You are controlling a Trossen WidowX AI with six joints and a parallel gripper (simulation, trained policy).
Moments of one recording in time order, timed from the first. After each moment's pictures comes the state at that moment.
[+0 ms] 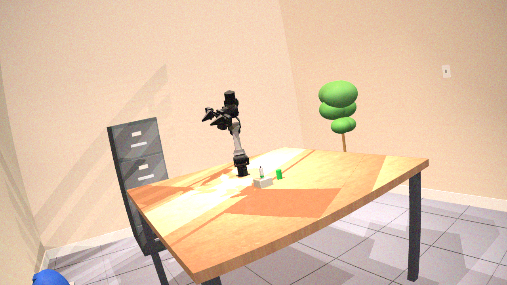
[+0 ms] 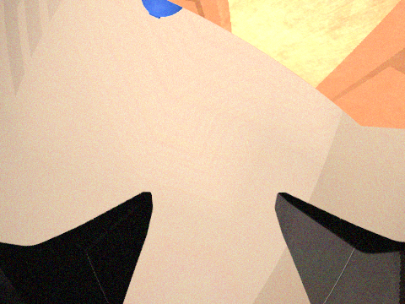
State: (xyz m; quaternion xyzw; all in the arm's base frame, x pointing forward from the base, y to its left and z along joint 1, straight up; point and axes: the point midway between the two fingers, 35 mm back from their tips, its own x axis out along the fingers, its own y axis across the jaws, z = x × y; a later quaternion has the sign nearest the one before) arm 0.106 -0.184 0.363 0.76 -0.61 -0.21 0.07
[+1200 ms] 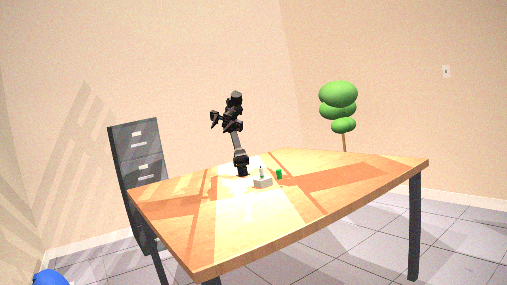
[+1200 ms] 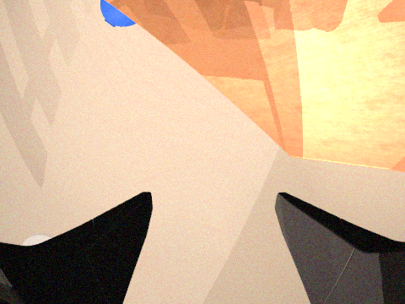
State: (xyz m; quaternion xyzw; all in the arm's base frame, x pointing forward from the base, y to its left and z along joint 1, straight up) arm 0.189 -0.174 0.330 0.81 -0.50 -0.31 0.08
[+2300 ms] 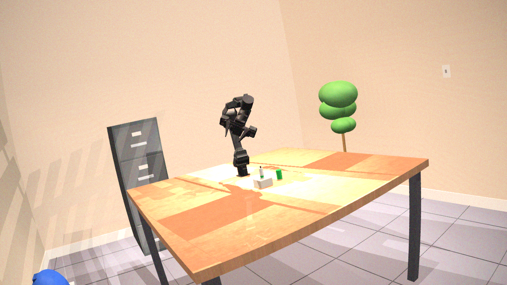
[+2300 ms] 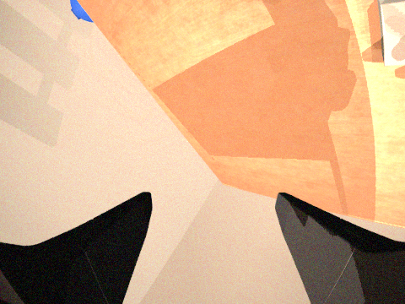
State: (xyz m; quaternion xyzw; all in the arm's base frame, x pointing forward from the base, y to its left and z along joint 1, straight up) arm 0.262 -0.143 0.288 0.82 -0.37 -0.42 0.11
